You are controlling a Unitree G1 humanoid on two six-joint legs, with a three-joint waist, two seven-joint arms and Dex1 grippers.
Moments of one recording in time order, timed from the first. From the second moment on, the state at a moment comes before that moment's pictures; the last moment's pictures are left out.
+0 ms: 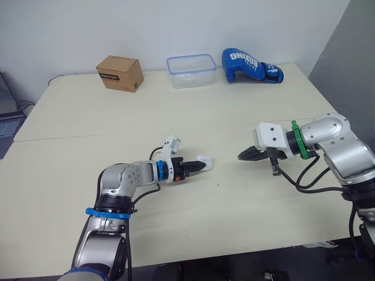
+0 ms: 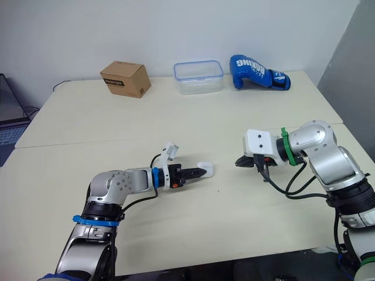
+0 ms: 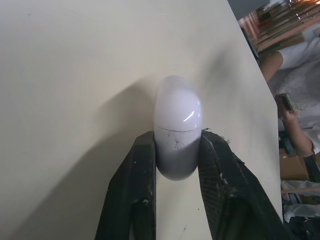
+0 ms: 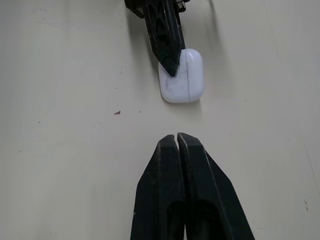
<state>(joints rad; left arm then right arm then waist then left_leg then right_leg) -0.60 0.32 0.02 0.21 -0.66 1.12 -0.65 -0.74 -0.85 0.29 -0.11 0.13 0.36 1.33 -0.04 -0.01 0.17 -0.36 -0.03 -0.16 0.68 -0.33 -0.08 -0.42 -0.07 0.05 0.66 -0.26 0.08</state>
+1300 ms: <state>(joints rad) -0.19 0.70 0.26 -0.34 -0.67 0.87 -0.75 -0.63 -0.83 0.24 -0.12 0.13 0.41 1.26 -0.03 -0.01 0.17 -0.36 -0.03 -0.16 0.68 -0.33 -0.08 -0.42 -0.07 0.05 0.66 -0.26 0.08</state>
